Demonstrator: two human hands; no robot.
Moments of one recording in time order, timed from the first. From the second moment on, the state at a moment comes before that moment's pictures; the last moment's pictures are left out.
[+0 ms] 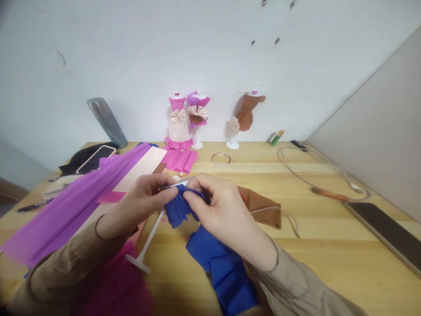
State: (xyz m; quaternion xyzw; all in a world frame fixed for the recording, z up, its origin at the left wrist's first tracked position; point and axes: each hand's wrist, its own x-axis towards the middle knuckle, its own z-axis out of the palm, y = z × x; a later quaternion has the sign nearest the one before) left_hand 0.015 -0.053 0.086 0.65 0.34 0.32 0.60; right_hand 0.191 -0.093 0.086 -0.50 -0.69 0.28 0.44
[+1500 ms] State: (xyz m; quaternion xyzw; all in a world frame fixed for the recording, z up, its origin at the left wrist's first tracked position) left_hand 0.015 -0.051 0.069 0.82 0.32 0.39 0.27; right_hand 0.193 -0.085 0.077 -0.53 -0.66 0.27 0.45
